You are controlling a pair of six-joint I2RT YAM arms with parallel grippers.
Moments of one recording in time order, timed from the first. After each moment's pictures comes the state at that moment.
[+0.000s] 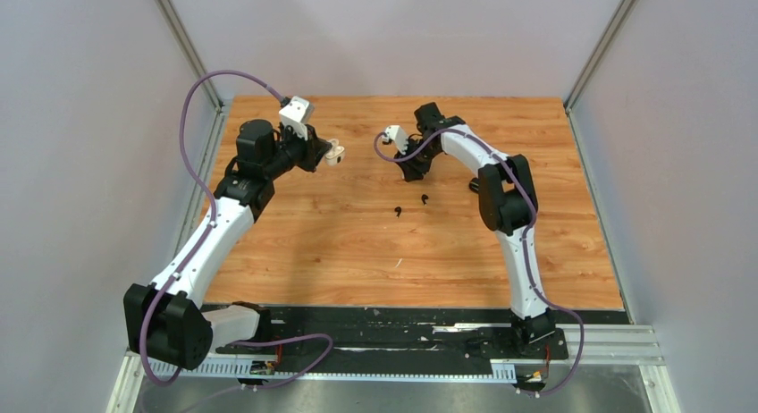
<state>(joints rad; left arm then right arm) -0.27 1.21 1.03 -0.06 0.37 -0.01 0.39 2.36 1.96 -0.77 -0.48 -0.83</state>
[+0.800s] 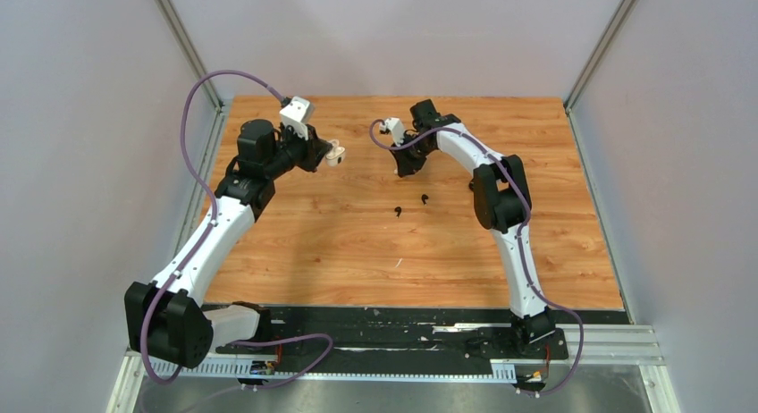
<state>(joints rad) -0.27 1.21 1.03 -0.06 0.37 -0.02 0.40 2.43 2.08 -0.76 -0.49 -0.57</state>
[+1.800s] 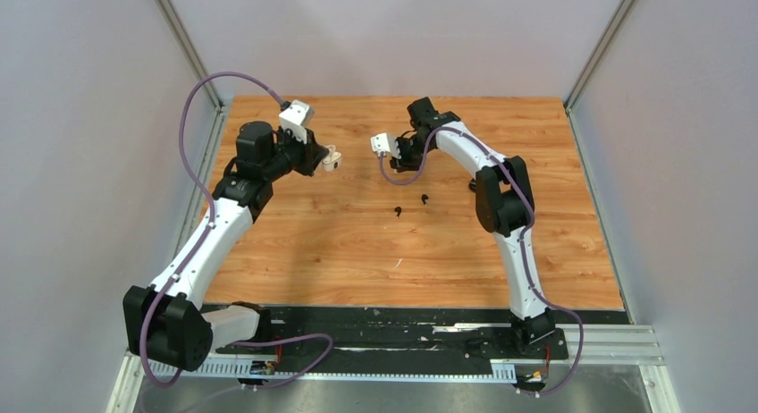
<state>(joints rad) -0.25 1.20 1.02 -0.13 0.36 0.01 0.42 2.36 2.05 -0.81 -0.55 -1.32</state>
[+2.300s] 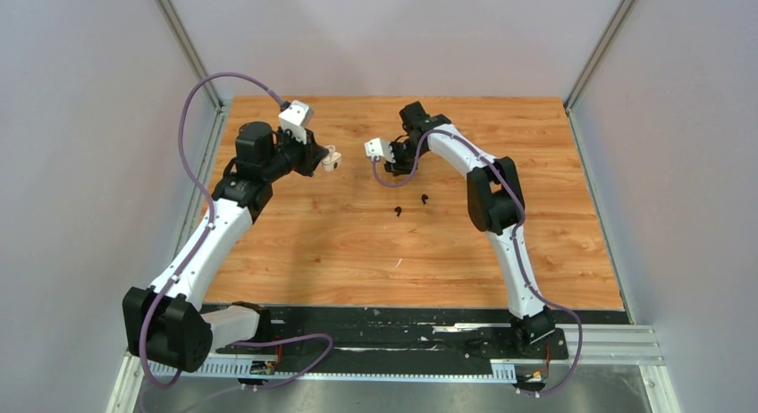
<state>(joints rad) -0.25 1.19 1.02 -0.13 0.36 0.01 0.45 2.45 2.13 -0.84 -0.52 -1.33</state>
